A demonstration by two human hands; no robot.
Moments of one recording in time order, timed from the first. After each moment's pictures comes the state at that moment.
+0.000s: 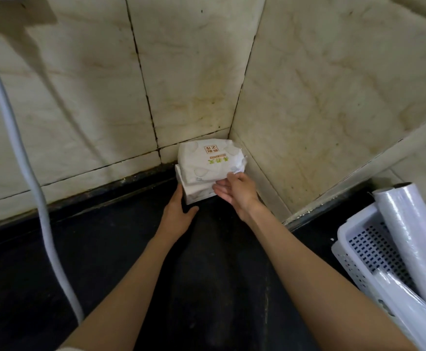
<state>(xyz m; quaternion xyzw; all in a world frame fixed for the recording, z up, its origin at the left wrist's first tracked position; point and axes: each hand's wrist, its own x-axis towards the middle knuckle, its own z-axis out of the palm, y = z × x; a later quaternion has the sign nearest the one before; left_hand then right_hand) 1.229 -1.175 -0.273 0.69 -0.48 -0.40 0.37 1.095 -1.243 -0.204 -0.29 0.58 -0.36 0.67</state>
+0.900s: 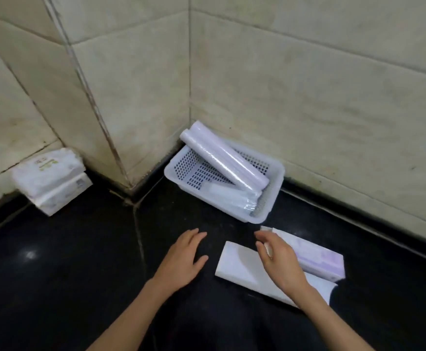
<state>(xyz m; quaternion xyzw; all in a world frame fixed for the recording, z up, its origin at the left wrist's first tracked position) 0.958 -0.979 -0.205 0.44 -0.83 -0.33 0.06 0.747 -0.889 -0.179 -0.53 0.78 -0.27 0.21</state>
